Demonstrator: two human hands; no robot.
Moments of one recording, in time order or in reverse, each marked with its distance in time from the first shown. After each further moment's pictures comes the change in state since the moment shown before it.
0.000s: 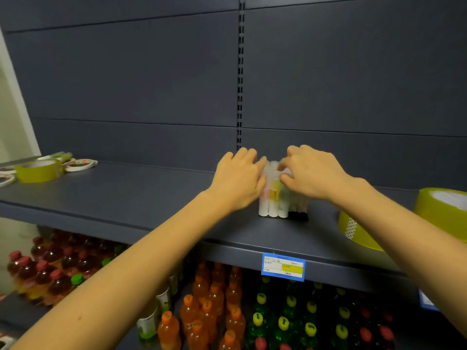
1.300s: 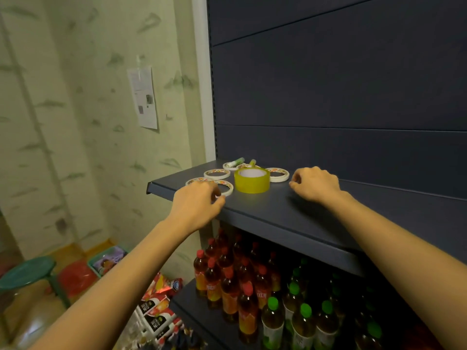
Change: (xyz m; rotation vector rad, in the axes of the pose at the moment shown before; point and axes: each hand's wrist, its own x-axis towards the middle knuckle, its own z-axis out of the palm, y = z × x) left_hand -0.301 -0.519 0.013 -0.036 -0.098 -0.638; right_hand 0.278 -0.490 0.079 0.396 -0.112 0.008
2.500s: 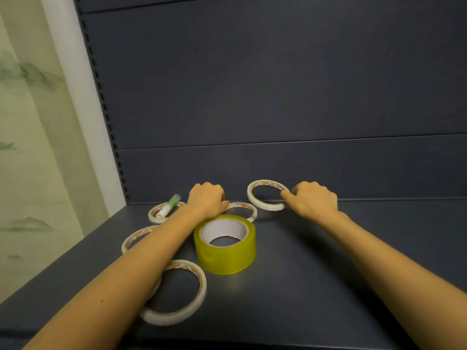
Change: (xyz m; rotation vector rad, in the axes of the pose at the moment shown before) left_hand 0.290 0.009 0.176 0.006 -0.335 0.500; right_hand 0.131 0.028 0.053 -0.099 0.139 0.595
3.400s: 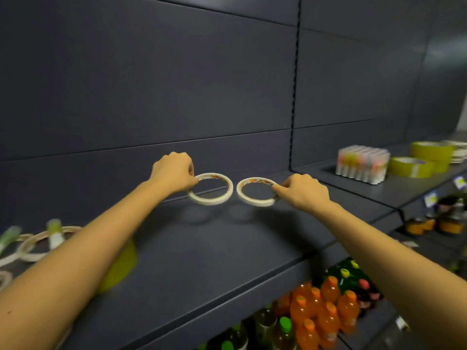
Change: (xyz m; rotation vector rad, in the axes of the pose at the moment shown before) left_hand 0.002 0.156 -0.070 -0.308 0.132 0.366; right_hand -0.118 0.153 -0.103 -0.107 0.149 0.431
